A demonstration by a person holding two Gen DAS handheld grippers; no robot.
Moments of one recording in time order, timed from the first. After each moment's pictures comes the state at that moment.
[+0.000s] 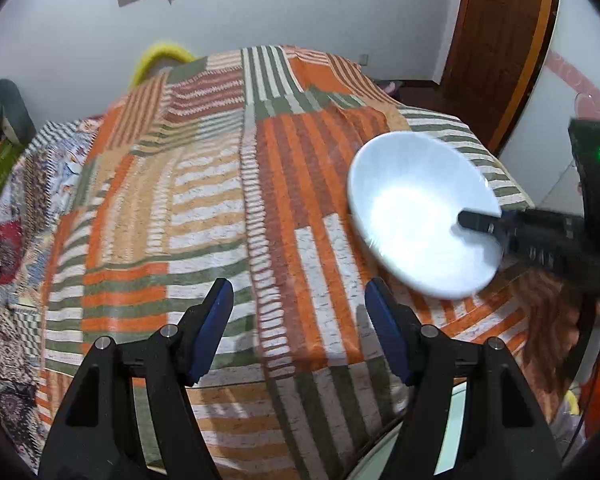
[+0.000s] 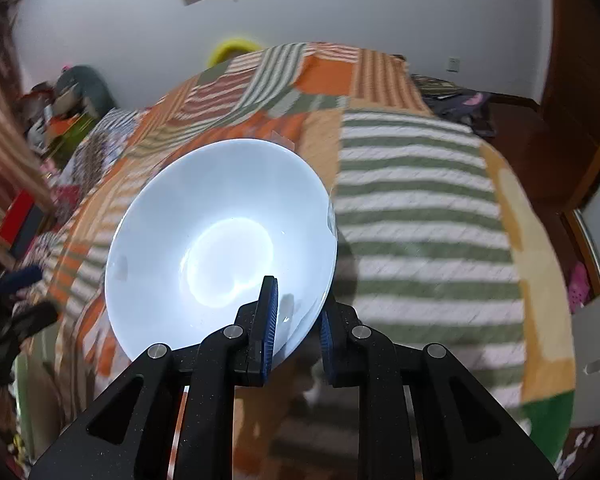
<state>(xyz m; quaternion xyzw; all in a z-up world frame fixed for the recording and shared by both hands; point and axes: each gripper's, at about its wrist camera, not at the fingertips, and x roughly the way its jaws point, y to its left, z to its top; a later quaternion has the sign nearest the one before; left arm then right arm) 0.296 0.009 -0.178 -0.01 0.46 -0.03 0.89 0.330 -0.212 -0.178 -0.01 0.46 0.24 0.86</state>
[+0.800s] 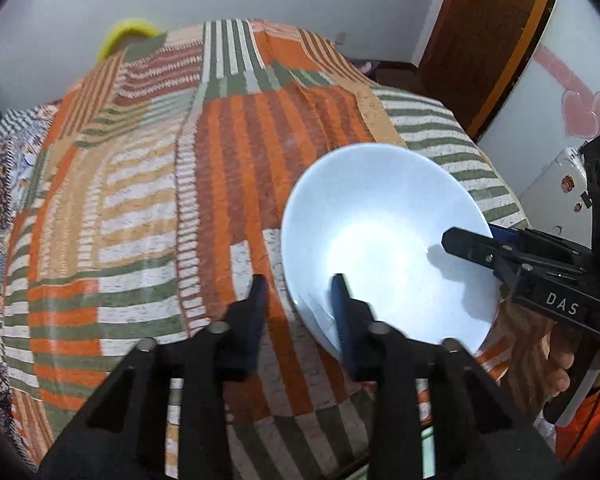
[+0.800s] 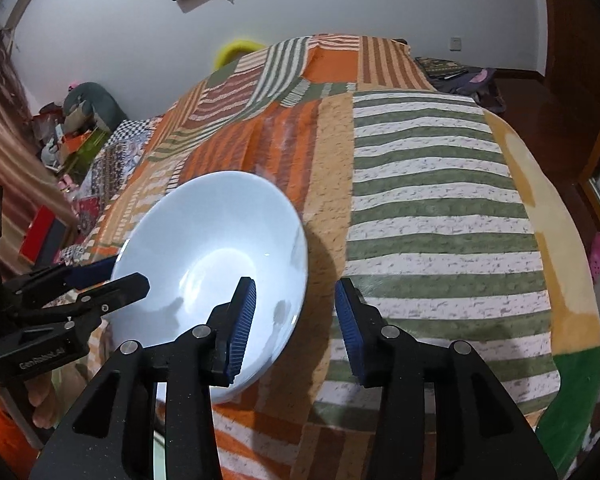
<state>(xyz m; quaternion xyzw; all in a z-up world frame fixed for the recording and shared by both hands) 0.342 -0.015 -0.204 -0.03 0.50 -0.08 0.86 0.334 -0.214 -0.183 0.05 0.47 0.24 0.85</state>
